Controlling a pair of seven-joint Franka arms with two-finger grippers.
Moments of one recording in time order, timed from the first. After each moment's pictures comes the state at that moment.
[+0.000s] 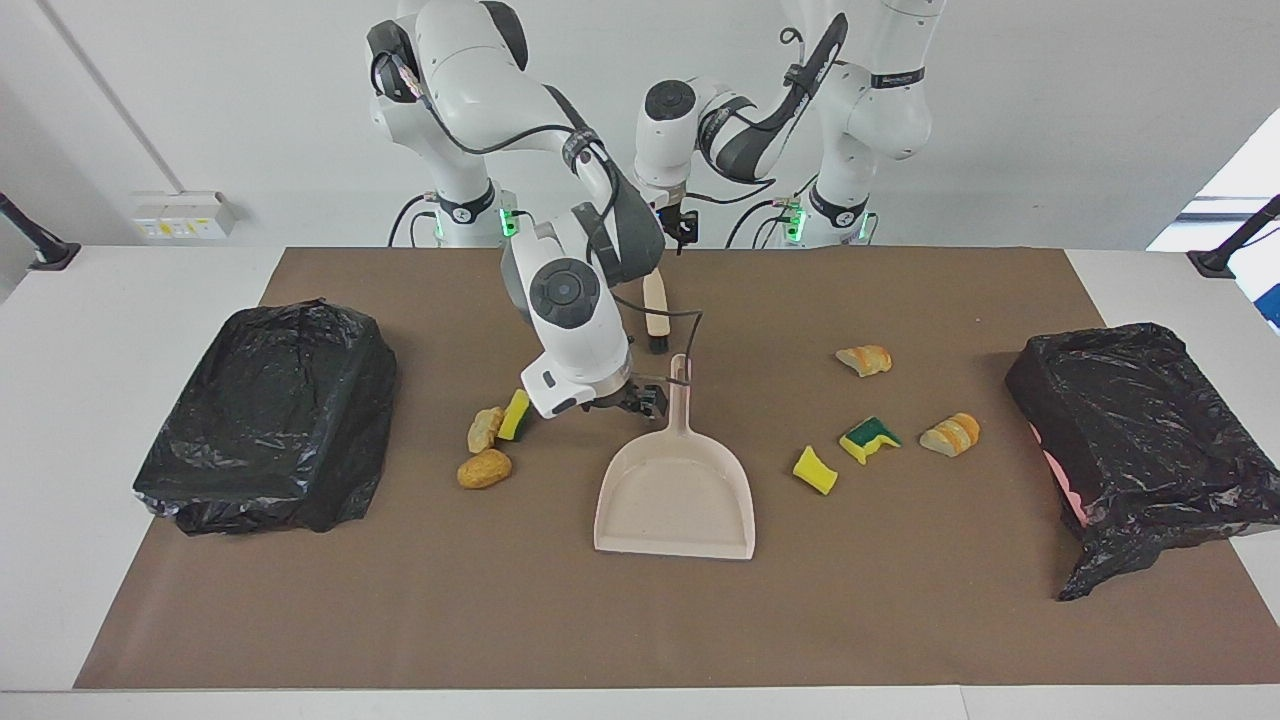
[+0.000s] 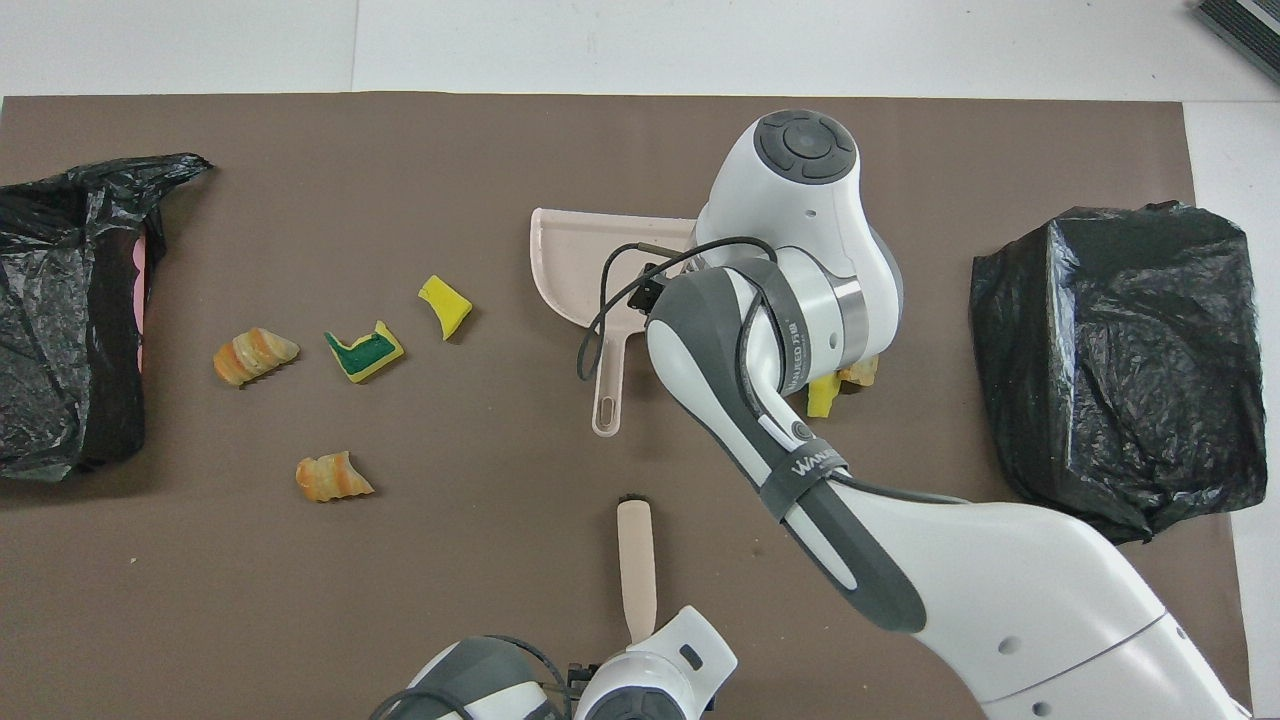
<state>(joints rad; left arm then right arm) -1.05 -0.08 -0.03 -2.38 -0.20 2.24 -0.83 0.44 0.58 -0.02 -1.34 0.24 1.82 0.66</state>
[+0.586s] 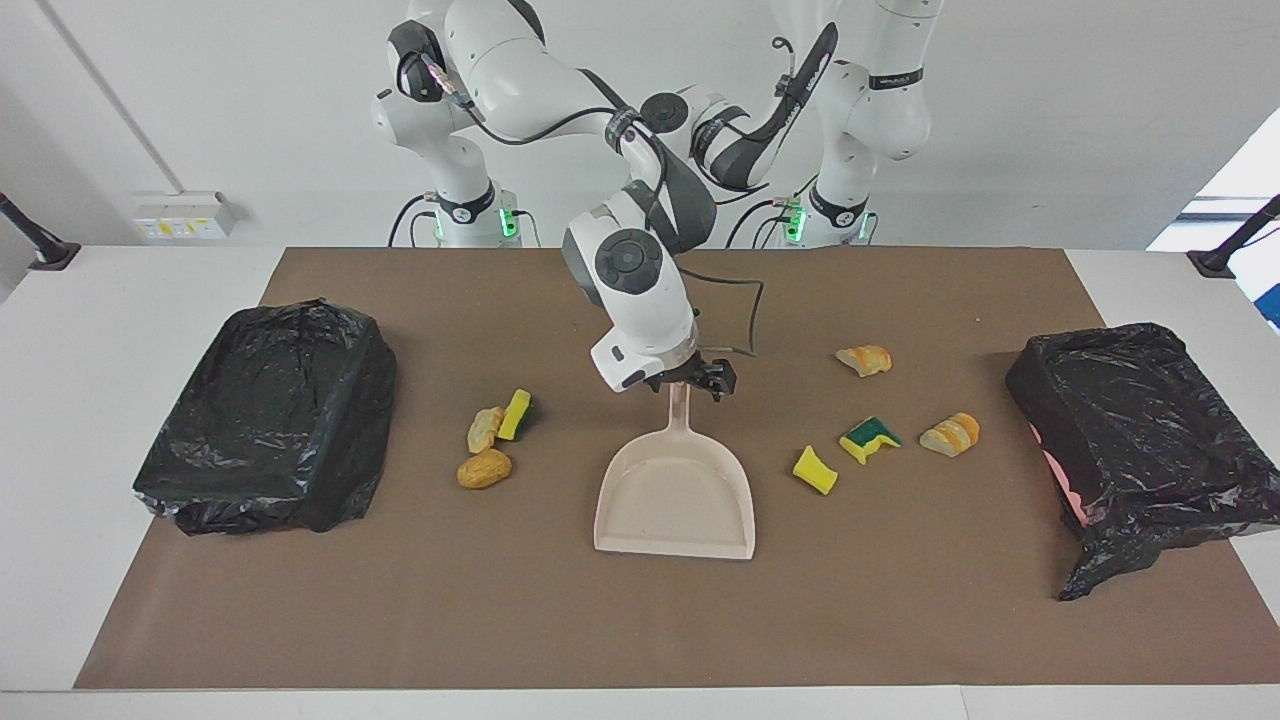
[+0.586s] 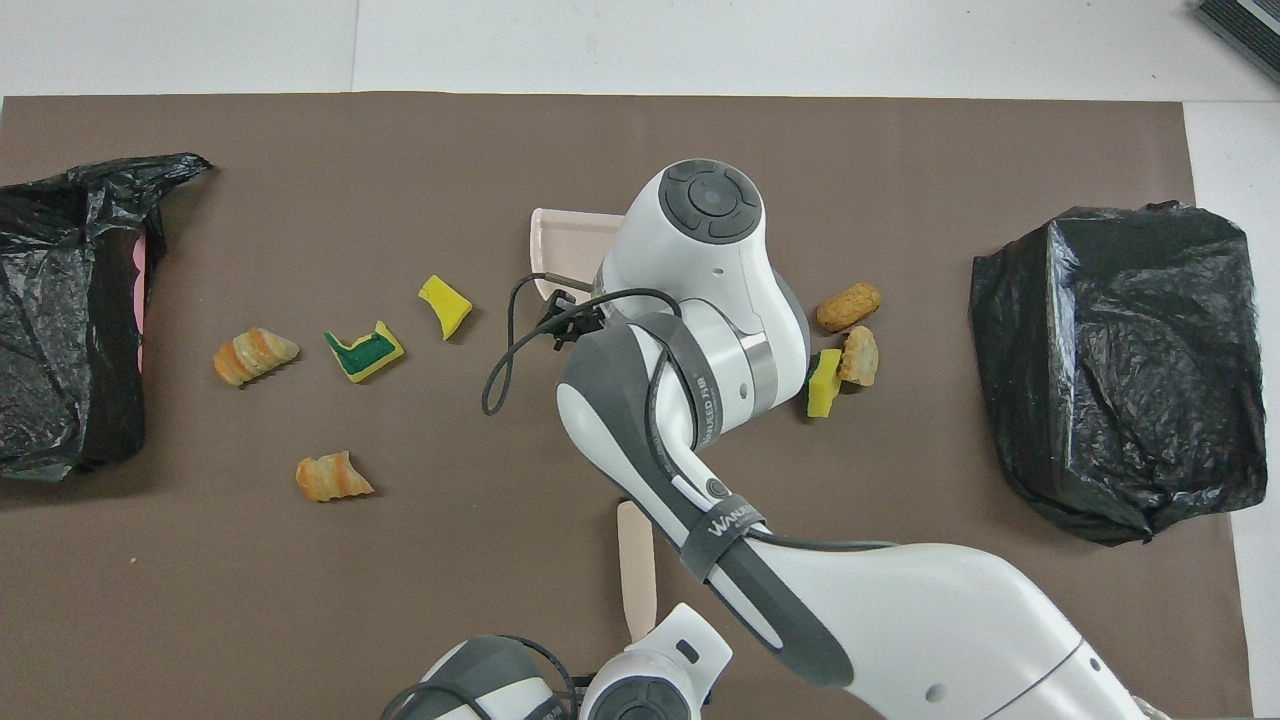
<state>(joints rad) -1.07 -0.05 -0.02 -2.38 -0.23 2.25 -0.88 0.55 0.59 -0.01 -1.36 0.31 1.94 0.73</state>
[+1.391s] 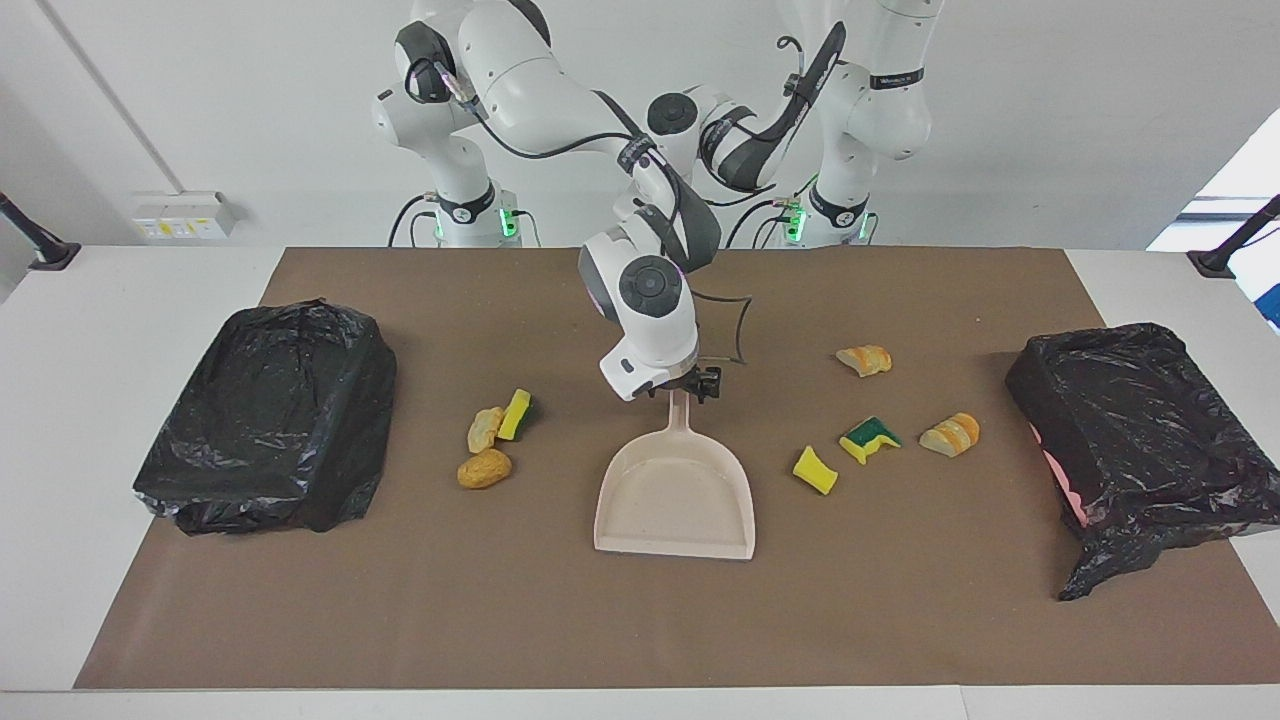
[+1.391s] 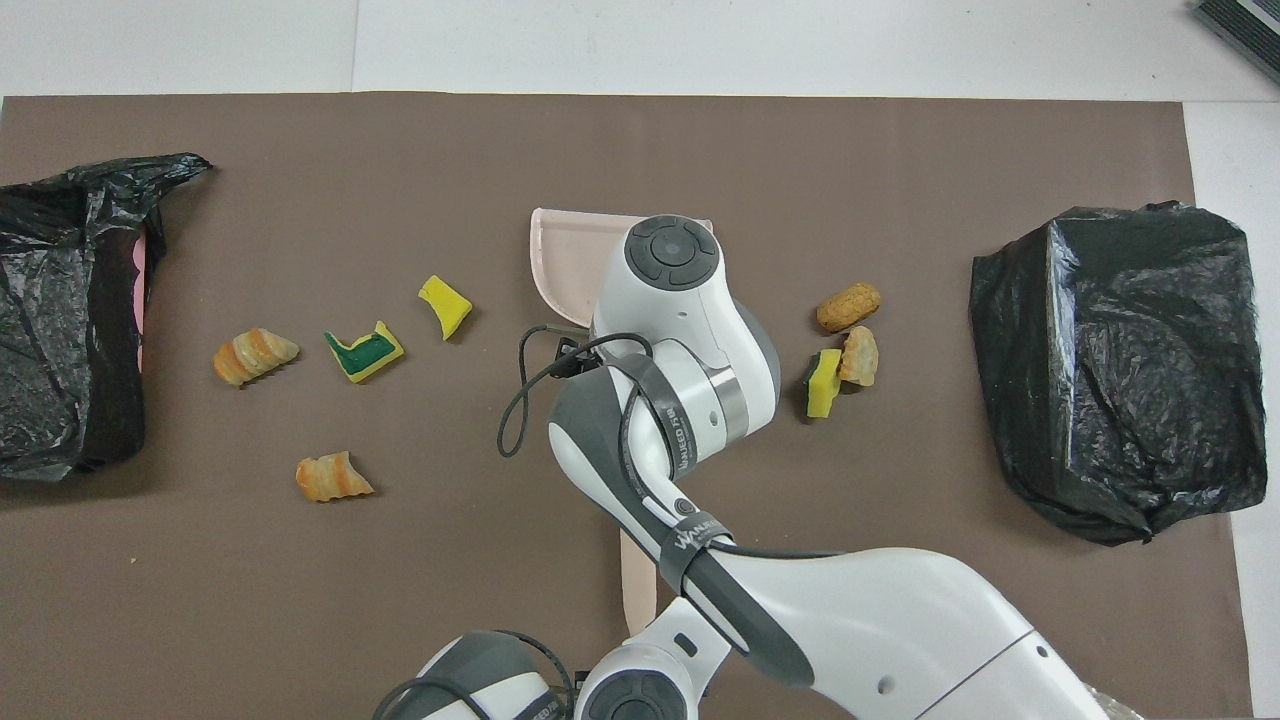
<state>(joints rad) -1.03 -0.08 0.00 -2.37 -0.22 2.21 -0.88 0.58 0.59 -0.01 -1.46 0.25 1.97 0.69</state>
